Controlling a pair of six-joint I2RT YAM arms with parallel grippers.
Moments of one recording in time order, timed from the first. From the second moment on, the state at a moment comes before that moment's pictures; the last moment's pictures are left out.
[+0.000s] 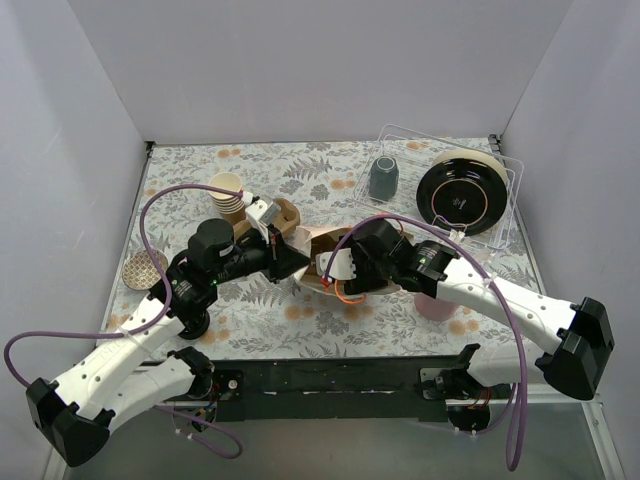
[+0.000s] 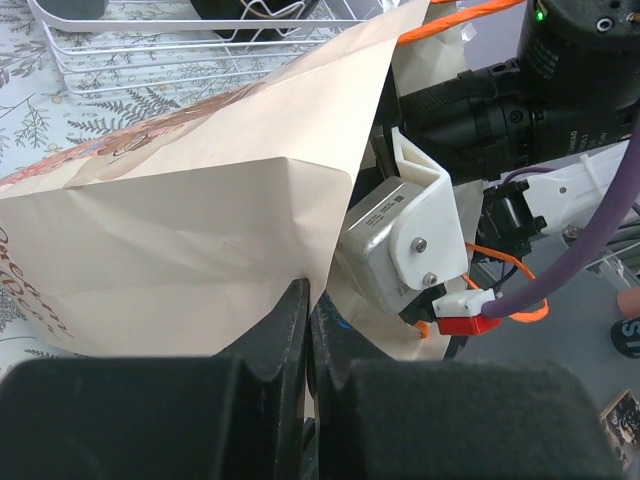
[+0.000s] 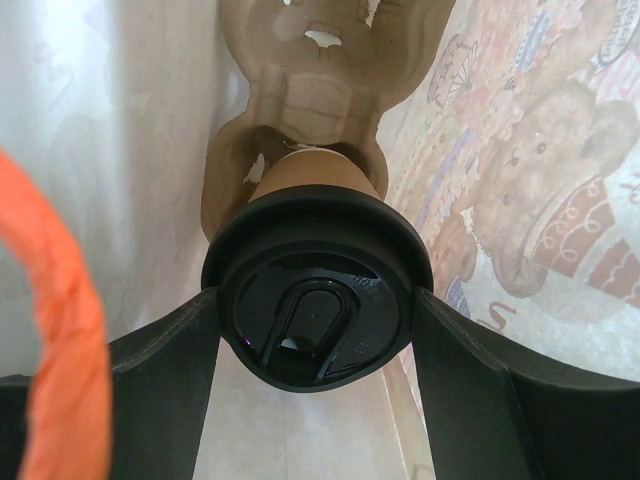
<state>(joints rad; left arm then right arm) -0.67 0.86 0.83 -0.20 0.42 -0.38 0.96 1.24 1.04 -0.63 0.11 -0.94</state>
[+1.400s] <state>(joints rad) -0.67 0.82 0.77 -0.16 0.44 -0.42 0.95 1.24 0.92 -0.46 0.10 -1.03</state>
